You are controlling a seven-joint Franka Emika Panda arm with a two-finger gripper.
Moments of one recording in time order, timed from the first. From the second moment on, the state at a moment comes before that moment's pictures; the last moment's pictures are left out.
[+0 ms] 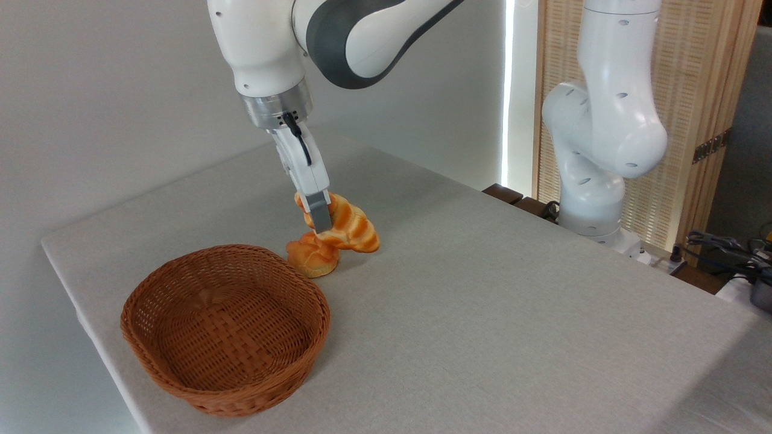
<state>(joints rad) -0.37 -0.08 0.11 -1.96 -0.18 1.79 0.85</state>
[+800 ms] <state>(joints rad) -0.36 0.01 0.20 -1.81 -0.26 2.04 0.85</state>
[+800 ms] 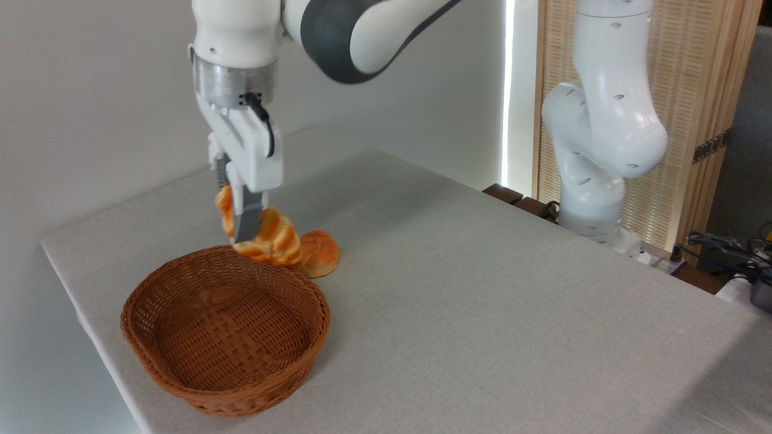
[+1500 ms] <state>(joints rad) -0.36 0.08 0.21 -1.75 -0.27 2.09 0.82</state>
